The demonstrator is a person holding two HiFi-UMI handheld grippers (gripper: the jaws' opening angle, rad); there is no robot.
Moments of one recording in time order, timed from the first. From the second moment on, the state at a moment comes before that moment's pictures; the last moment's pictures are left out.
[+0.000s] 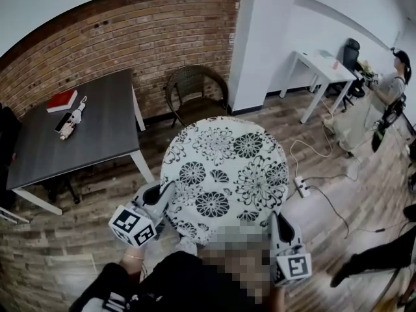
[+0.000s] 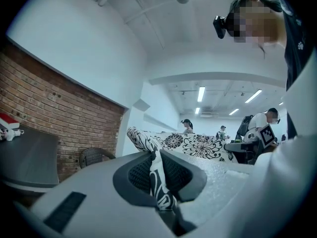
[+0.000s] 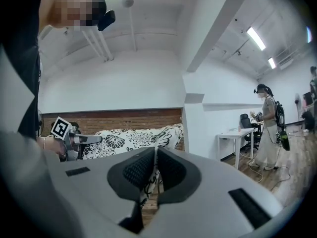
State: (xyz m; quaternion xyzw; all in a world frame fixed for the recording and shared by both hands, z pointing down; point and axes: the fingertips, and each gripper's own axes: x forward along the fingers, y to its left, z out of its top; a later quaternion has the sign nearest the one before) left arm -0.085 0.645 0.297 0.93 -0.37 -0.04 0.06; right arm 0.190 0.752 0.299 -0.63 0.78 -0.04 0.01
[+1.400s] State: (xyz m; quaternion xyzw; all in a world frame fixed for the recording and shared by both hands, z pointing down) left arm -0.125 0.425 0.350 0.92 -0.35 -0.02 0.16; right arm 0.130 0.524 0.308 -0.63 0.77 -0.06 -0.06
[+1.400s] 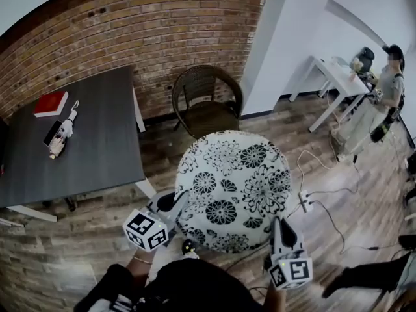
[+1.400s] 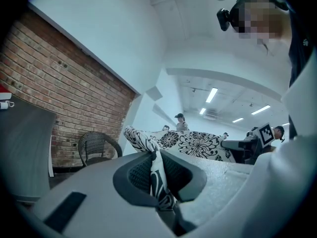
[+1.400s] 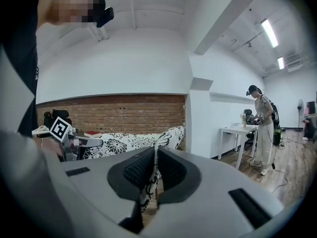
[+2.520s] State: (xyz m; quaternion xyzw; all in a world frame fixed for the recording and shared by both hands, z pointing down) left arm -0.175 0.377 0.373 0.90 -0.39 -0.02 0.19; right arm 0.073 0.435 0.321 -0.59 0.80 -0.07 -0.10
